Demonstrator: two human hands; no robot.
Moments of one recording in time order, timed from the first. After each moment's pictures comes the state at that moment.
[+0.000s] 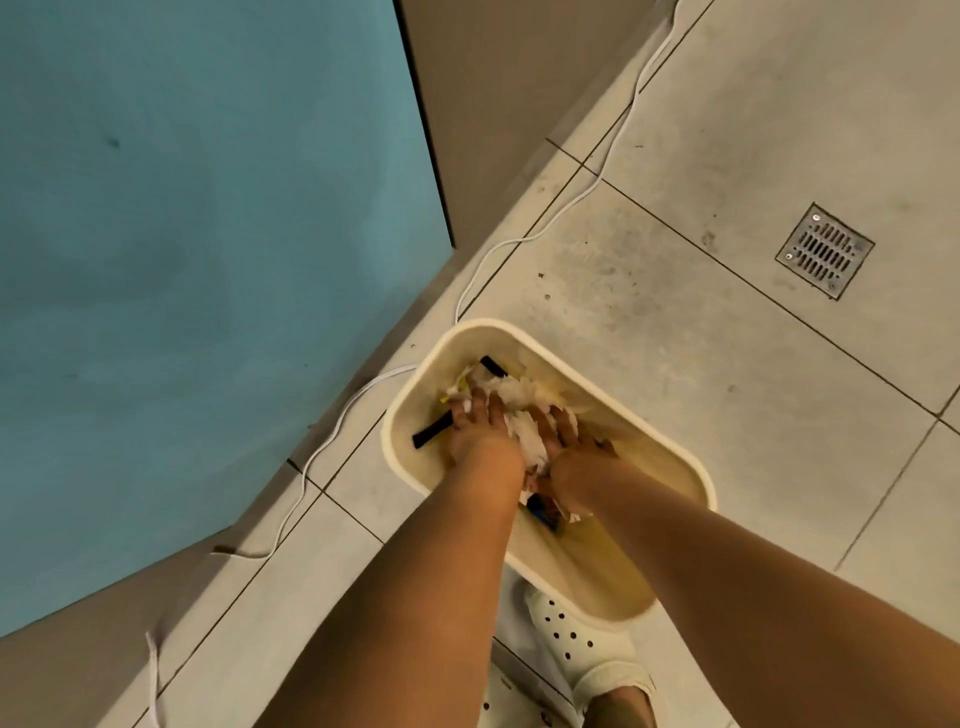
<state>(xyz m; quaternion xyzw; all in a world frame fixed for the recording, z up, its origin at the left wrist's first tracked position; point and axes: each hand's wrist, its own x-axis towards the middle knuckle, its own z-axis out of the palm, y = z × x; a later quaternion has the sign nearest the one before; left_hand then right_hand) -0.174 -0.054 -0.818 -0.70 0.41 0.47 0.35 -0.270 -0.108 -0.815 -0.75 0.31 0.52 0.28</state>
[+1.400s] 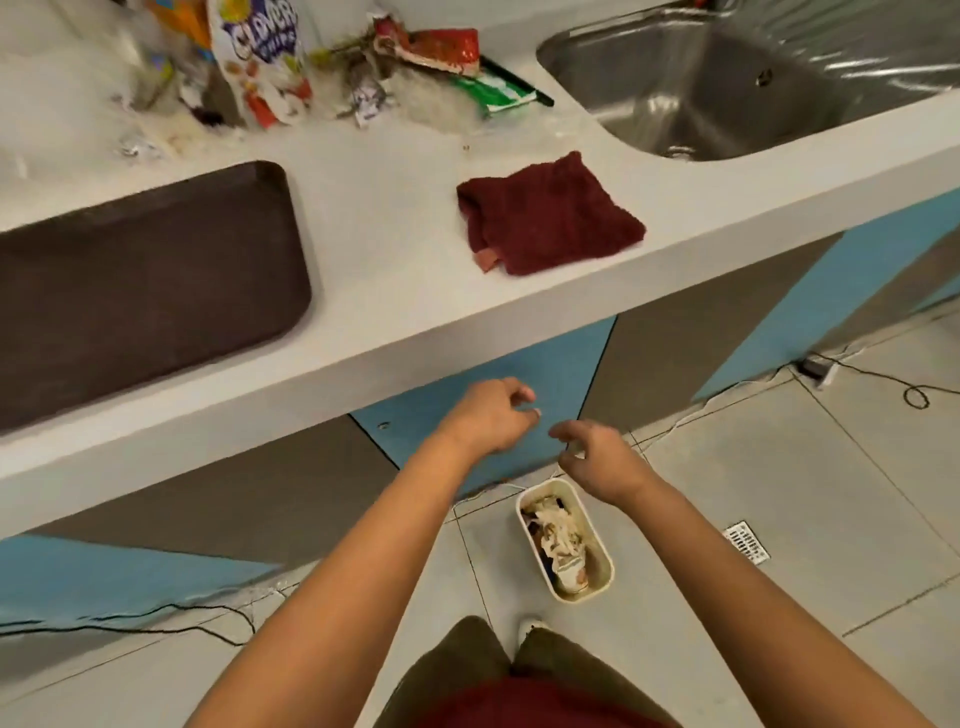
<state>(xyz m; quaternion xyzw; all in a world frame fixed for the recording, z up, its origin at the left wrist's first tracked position) -0.153 0.056 -0.119 -0.89 0.15 0.32 -0.30 -0.234 -0.079 -0.181 -0.90 0.15 0.16 0.38</state>
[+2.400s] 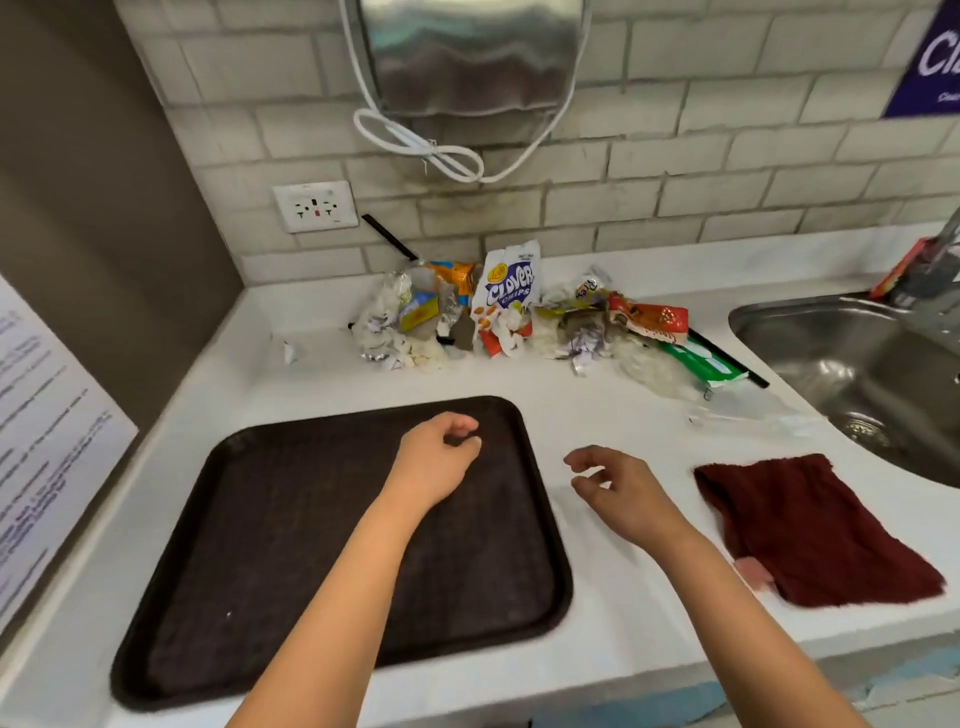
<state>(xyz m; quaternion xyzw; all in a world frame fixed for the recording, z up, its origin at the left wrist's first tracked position) 0.082 0.293 0.013 -0.89 0.02 0.05 -0.46 0.034 0.080 -0.019 -0.88 0.04 0.01 0.47</state>
